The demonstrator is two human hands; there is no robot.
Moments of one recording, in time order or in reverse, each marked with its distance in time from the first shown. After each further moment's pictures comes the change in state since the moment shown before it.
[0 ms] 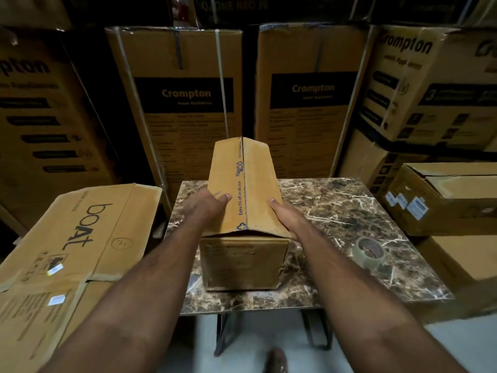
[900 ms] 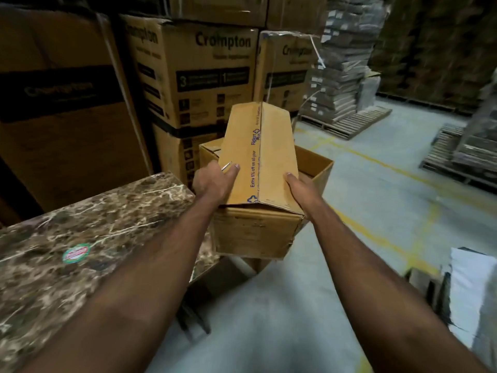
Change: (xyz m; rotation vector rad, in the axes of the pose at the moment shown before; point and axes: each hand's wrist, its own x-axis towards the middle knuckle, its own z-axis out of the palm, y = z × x) left_hand -0.290 0.430 0.157 -0.236 -0.074 0.790; right_hand -0.249 0.142 -0.460 0.131 0.927 -0.005
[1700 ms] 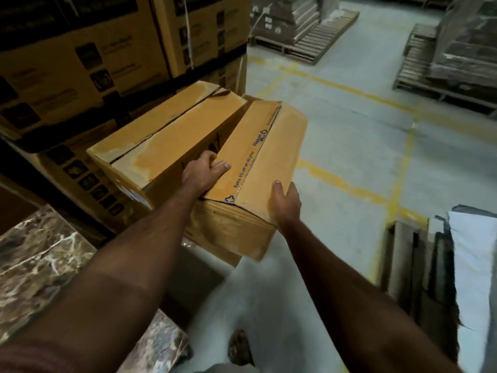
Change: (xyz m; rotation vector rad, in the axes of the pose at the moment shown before) left_hand 0.278 0.151 0.339 -0.028 -0.506 0.241; right_hand 0.306 0.158 -0.058 0.180 0.415 0.360
